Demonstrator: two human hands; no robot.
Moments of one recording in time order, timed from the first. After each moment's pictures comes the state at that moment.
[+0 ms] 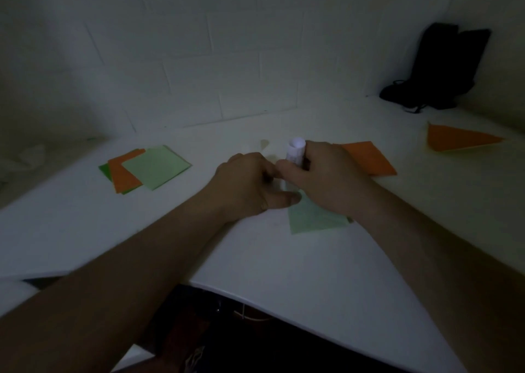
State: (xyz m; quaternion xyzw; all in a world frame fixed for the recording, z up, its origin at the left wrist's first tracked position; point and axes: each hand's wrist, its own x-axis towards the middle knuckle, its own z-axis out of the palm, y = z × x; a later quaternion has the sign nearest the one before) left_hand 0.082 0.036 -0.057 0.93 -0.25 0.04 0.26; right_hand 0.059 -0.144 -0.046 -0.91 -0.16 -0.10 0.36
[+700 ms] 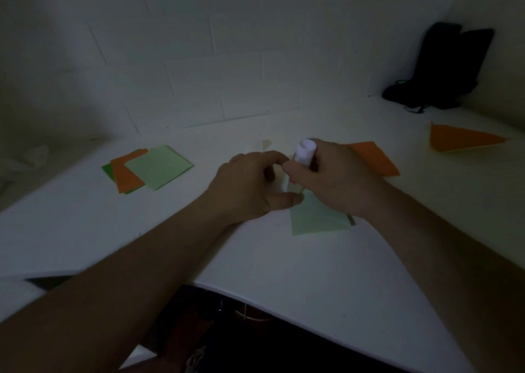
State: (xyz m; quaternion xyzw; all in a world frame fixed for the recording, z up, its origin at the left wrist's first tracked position) left_hand 0.083 0.041 -0.067 0.93 -0.24 0.09 0.27; right_hand 0.058 -0.152 -0.043 -0.92 -0.17 -0.11 0.34
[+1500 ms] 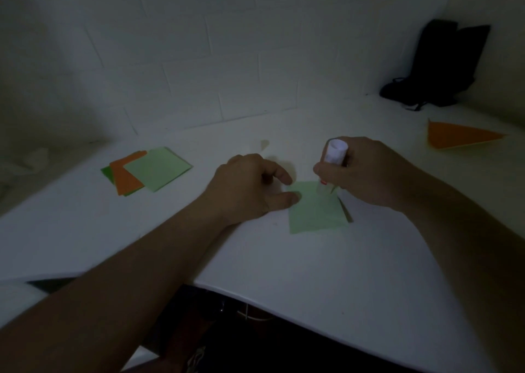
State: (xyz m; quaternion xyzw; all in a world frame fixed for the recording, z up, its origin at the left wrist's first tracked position) left_hand 0.082 0.042 -0.067 0.94 -0.23 0.07 0.26; right_hand 0.055 -0.199 -0.034 -0.94 -0.15 -0.10 0.29
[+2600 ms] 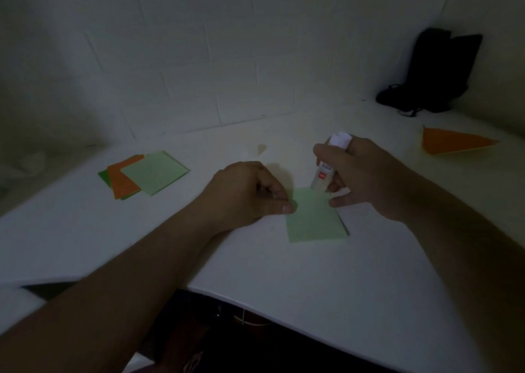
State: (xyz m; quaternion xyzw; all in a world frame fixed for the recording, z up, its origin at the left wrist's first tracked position) left_hand 0.076 0.048 -0.063 0.91 -0.28 0.05 0.32; right_hand 0.046 -0.183 -0.024 -0.80 0.00 0.01 0.60
